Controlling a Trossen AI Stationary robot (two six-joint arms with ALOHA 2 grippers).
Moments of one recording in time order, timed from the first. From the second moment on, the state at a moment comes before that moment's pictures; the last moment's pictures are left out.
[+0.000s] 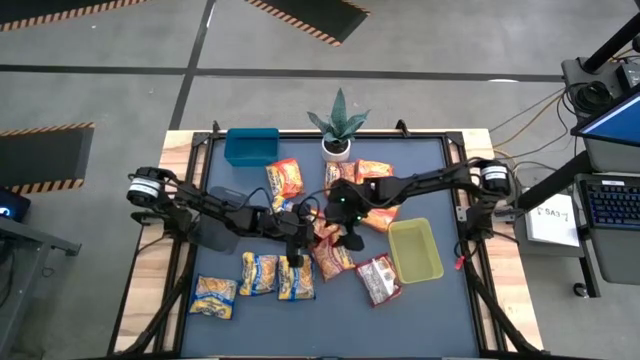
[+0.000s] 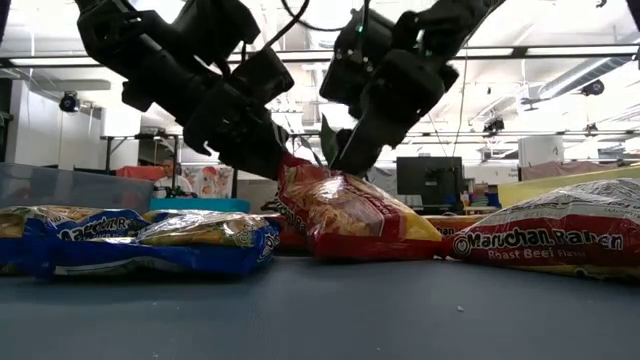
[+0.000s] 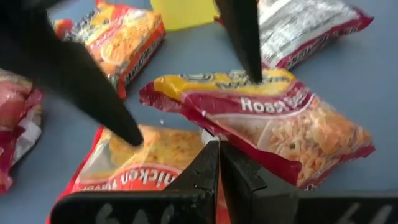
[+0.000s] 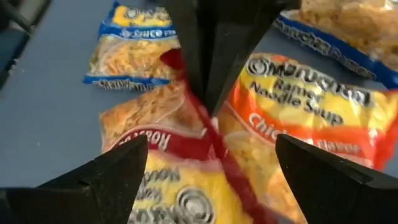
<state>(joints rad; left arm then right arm) -0.12 1.69 0.72 0.39 -0.06 0.04 -0.10 1.83 1.15 -0.20 -0.48 -0.14</state>
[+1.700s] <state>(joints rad) -0.12 1.18 0.67 0.18 -0.11 0.17 -0.10 1.79 1.15 -0.23 -0.71 -0.09</state>
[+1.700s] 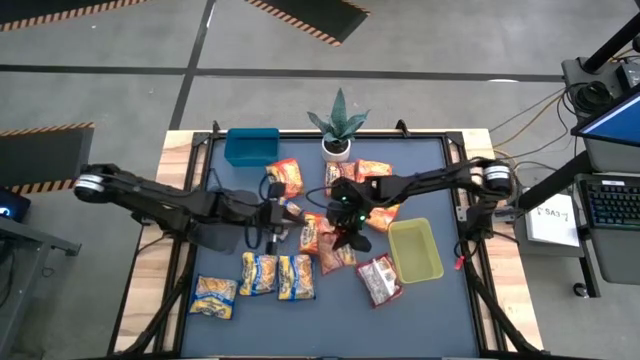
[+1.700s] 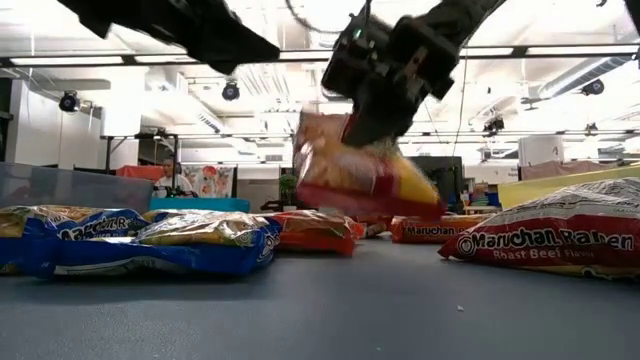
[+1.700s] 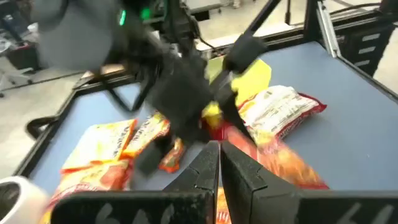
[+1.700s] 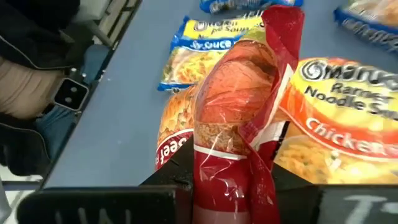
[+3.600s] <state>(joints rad) -0.12 1.08 0.59 0.17 -0.12 0.09 0.41 0.84 0.77 -0.86 0.37 -0.02</state>
